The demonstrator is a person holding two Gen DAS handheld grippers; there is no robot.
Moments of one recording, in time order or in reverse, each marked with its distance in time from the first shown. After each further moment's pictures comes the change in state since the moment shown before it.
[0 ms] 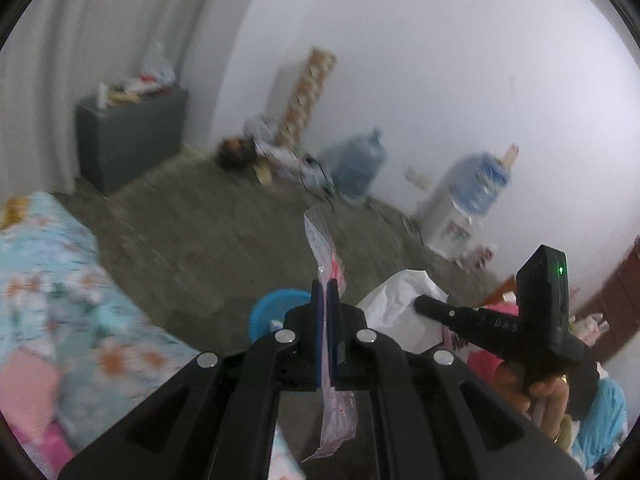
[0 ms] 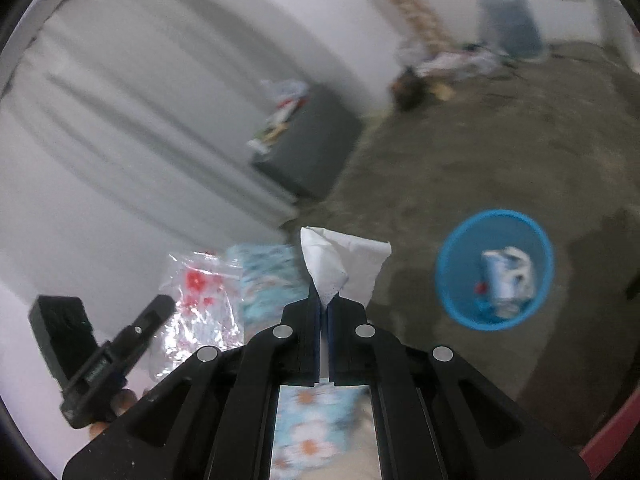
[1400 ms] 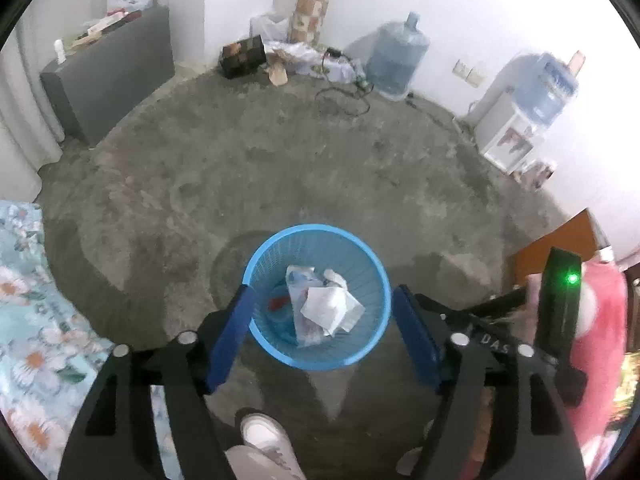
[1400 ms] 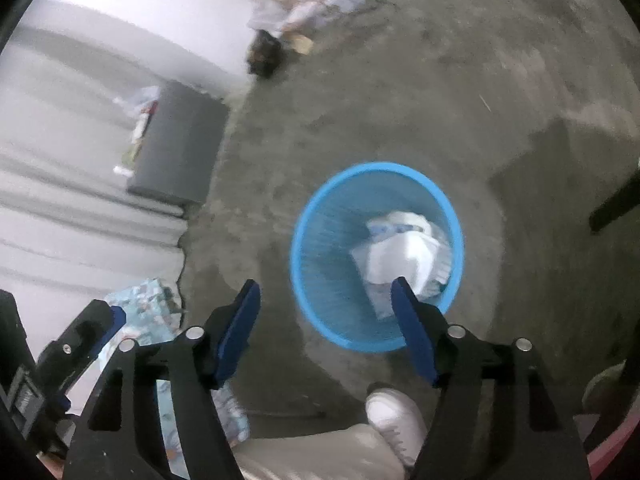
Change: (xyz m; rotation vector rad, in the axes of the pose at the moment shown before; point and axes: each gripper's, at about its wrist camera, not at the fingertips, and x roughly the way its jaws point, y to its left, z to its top) left arm 0.227 -0.010 -0.003 0.049 0.334 0.172; right arm 0.099 -0.170 0.012 0.261 0.098 -0.254
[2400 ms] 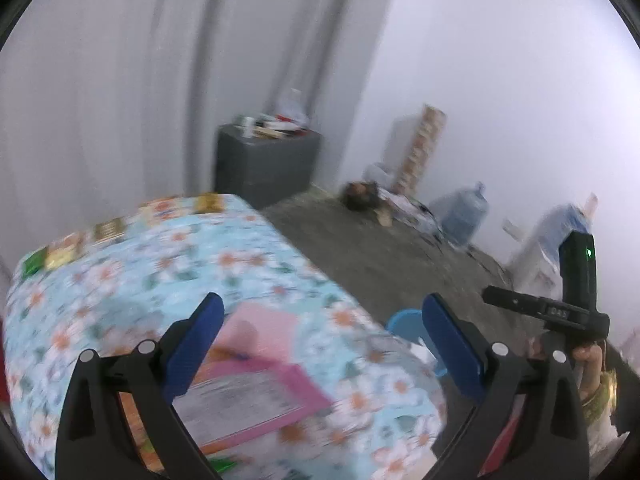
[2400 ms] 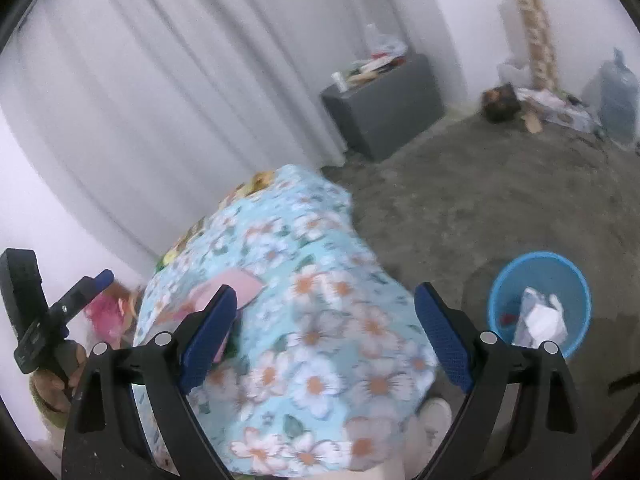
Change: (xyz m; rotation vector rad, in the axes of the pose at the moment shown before) left arm -0.370 0.207 -0.233 -0.268 -0.540 0.207; right arm -0.096 0.261 -0.161 -0.757 0.030 0.272
